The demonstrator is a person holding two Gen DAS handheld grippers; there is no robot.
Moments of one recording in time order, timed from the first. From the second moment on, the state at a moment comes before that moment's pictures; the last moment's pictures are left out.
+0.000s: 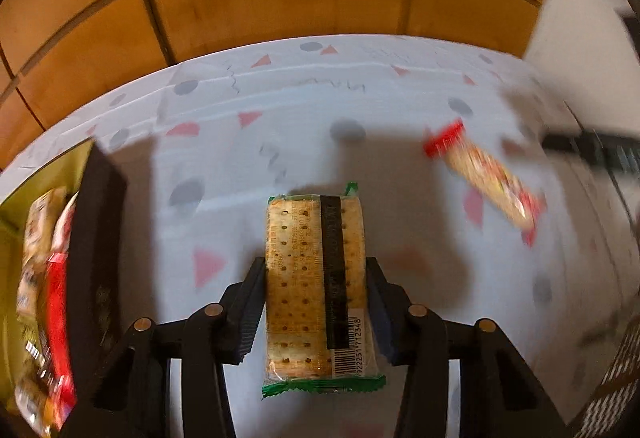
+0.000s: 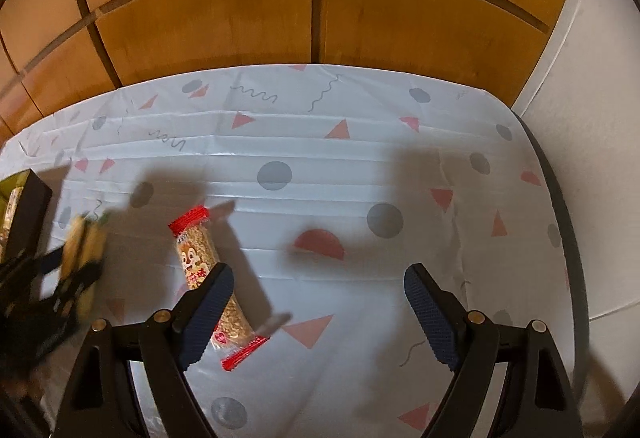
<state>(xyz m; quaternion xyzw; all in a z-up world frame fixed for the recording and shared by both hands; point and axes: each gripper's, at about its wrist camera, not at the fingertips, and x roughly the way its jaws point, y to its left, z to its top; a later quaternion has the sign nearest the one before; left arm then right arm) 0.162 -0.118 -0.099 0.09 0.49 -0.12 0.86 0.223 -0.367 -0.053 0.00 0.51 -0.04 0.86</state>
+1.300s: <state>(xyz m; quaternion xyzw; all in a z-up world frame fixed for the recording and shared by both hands) 0.099 -0.092 -0.123 0.07 0.42 -0.15 0.89 0.242 -0.285 -0.110 -0.04 0.56 0.07 0.82</state>
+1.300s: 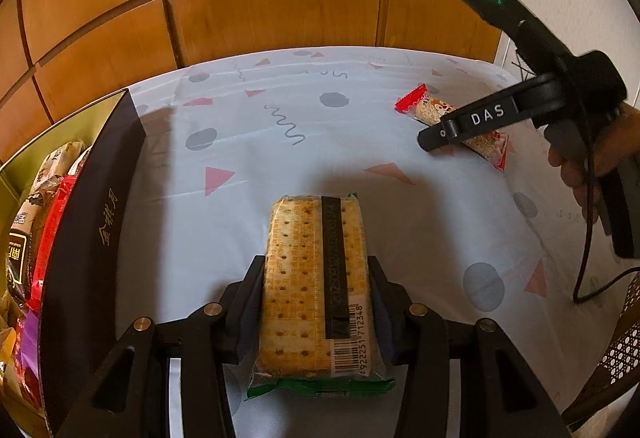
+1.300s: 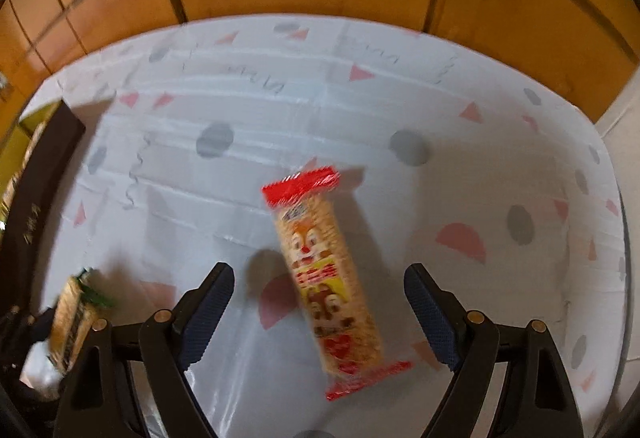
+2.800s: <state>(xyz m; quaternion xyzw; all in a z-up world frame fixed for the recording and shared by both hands) 0.067 -0.054 -0.070 0.02 0.41 -0.19 0.89 0.144 -0.243 -0.109 -0.03 0.49 0.03 0.87</state>
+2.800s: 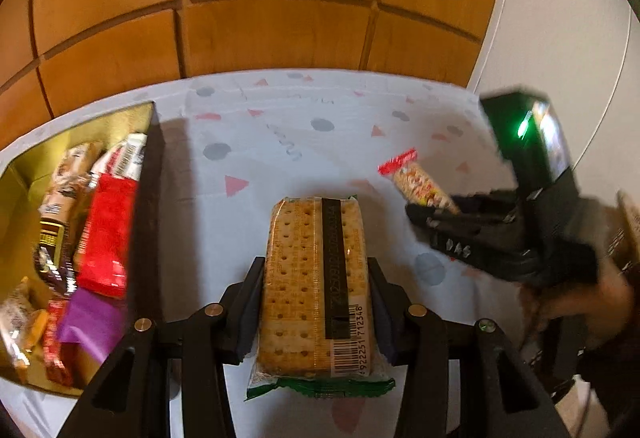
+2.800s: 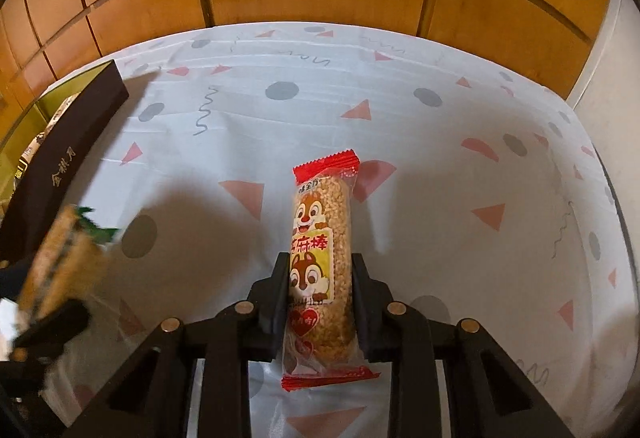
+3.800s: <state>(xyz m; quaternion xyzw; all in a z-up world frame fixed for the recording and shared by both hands) 0.183 0.191 -0.085 -0.15 0.50 0.05 0.85 0.135 -0.243 -0.111 -0.04 0.47 0.03 0.88</state>
